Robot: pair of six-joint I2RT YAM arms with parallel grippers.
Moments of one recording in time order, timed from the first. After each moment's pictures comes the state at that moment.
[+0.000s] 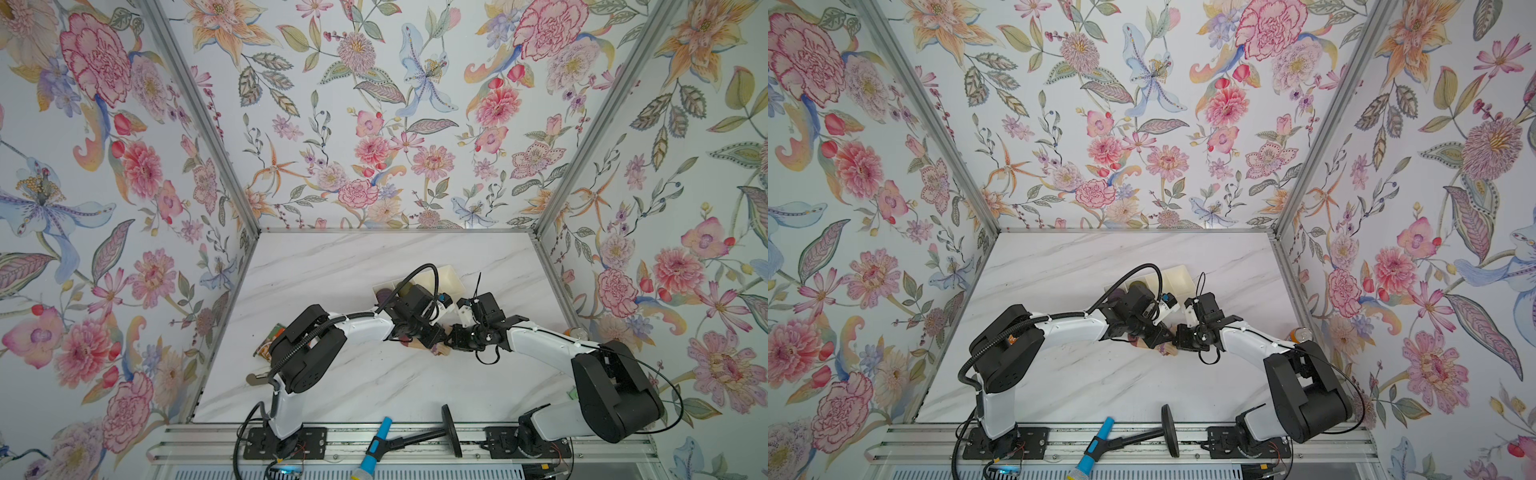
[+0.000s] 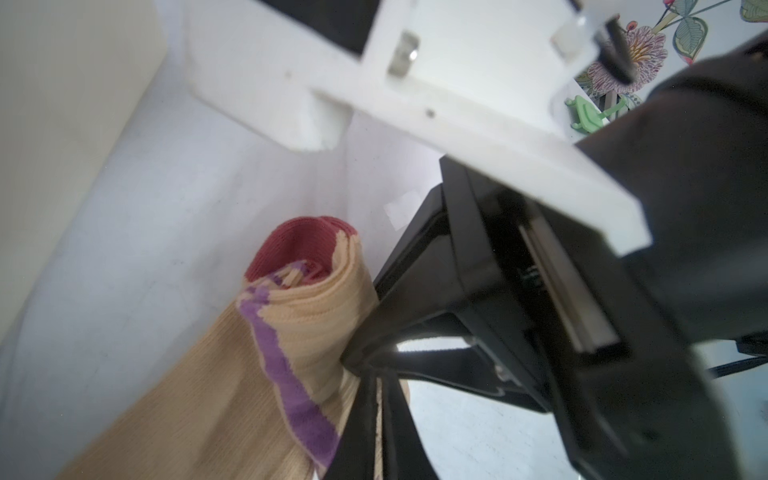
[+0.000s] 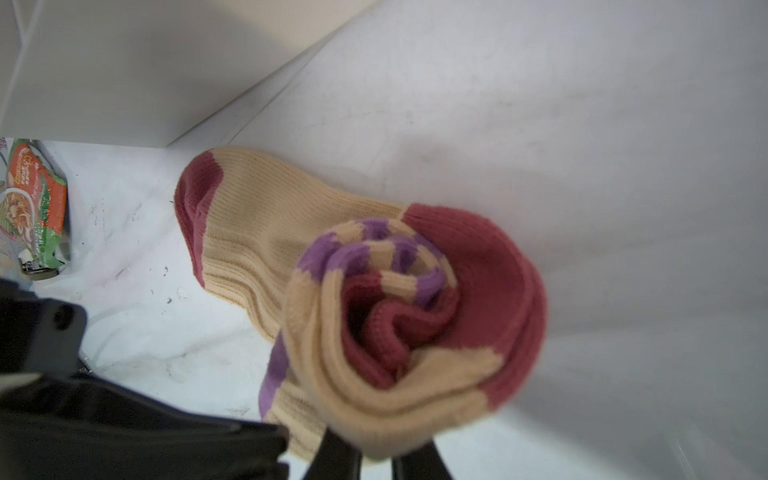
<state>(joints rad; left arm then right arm) -0.88 1.95 1.22 -0.10 0.47 -0.16 0.42 1.45 0.66 -0.33 -0.38 0.43</state>
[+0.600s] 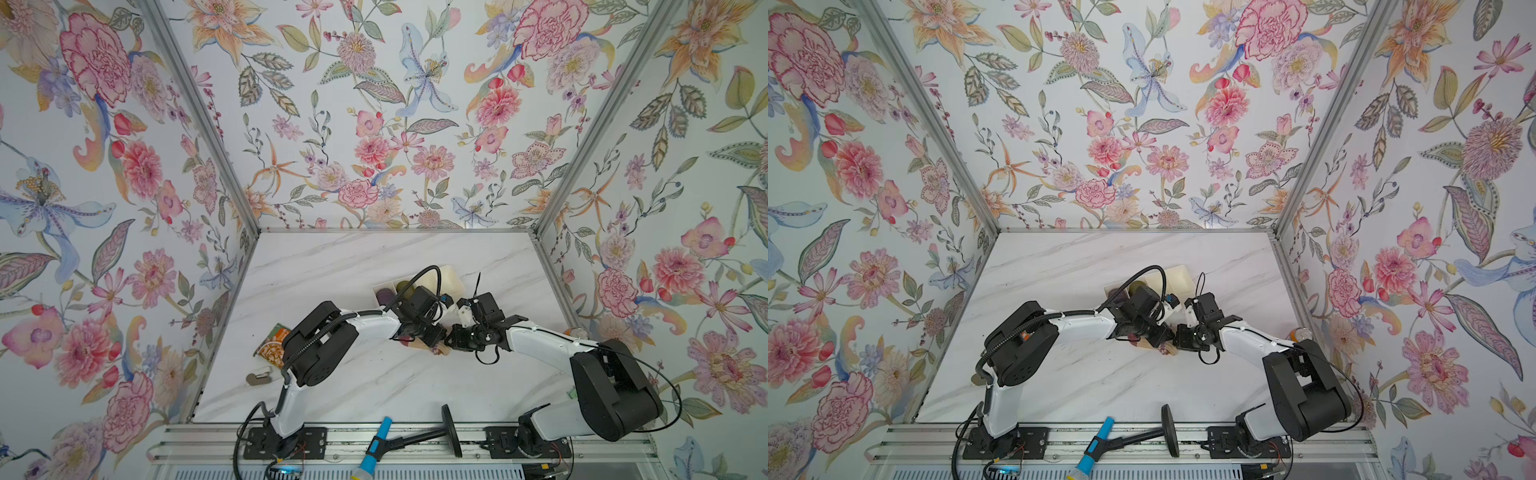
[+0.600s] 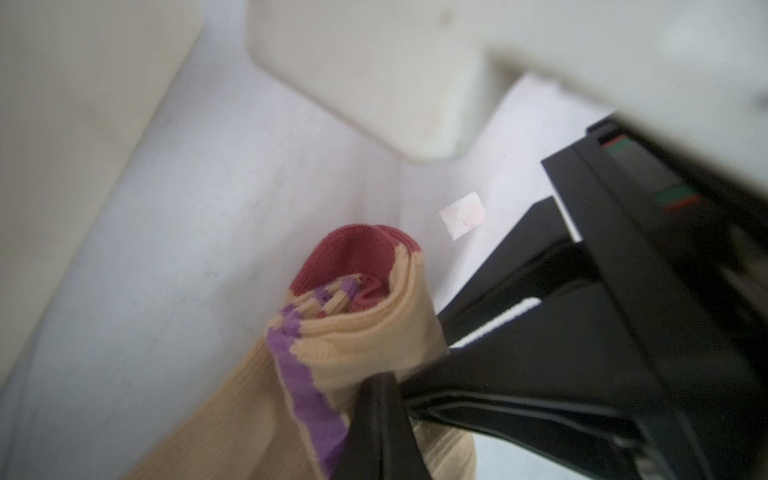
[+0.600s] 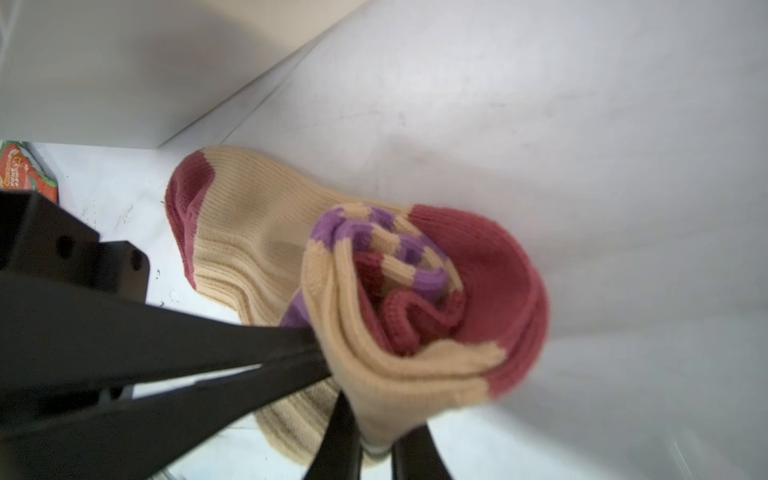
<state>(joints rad) -0.88 2.05 1.28 -0.11 0.39 -0.15 0.42 1.45 0.66 -0.32 -0.37 0.43</state>
